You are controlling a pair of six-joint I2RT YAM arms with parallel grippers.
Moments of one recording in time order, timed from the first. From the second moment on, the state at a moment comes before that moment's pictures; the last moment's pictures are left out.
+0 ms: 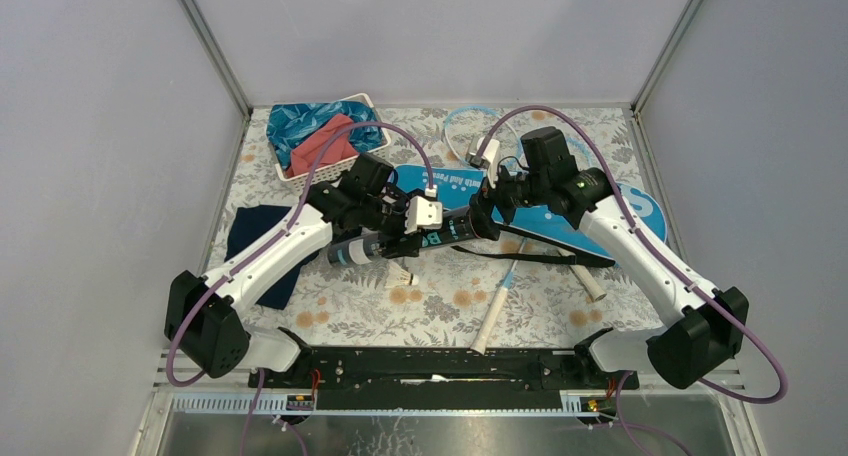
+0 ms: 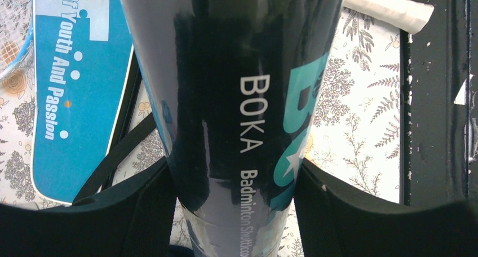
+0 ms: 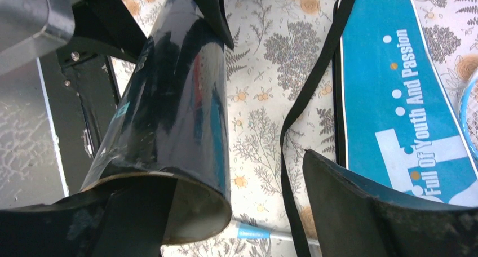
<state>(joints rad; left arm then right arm) -0.59 1.38 1.16 -0.71 0.65 0.83 0.50 1.32 1.25 -0.67 -0.67 -0.38</state>
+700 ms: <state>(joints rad) -0.55 1.37 1.14 -0.61 0.59 0.75 0.44 1.26 1.41 -0.75 -0.61 -0.35</state>
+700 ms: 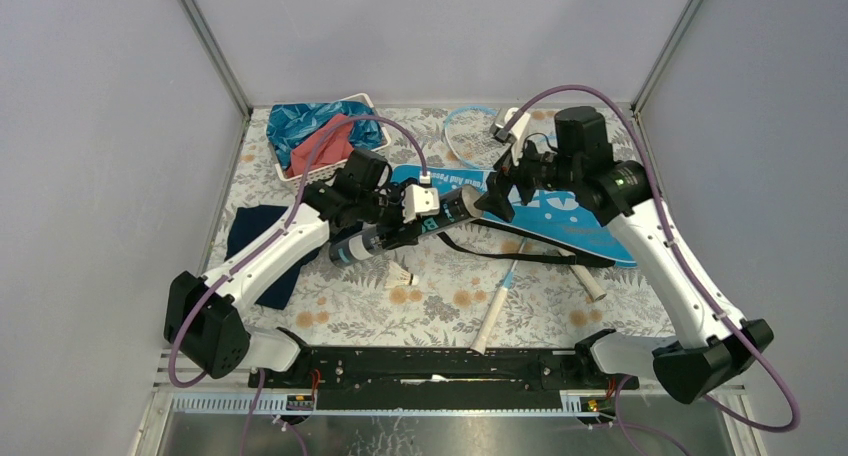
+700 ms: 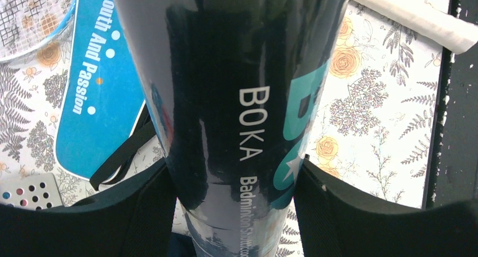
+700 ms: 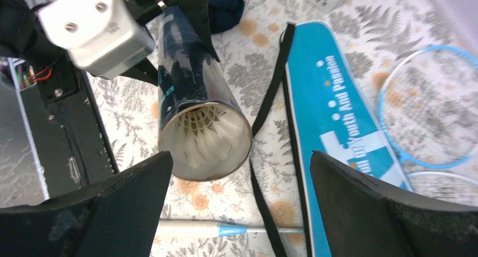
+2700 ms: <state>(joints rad) 0.08 1.40 1.30 -0.46 0.56 0.06 1.02 2.05 1.78 -0.97 -0.53 -0.76</state>
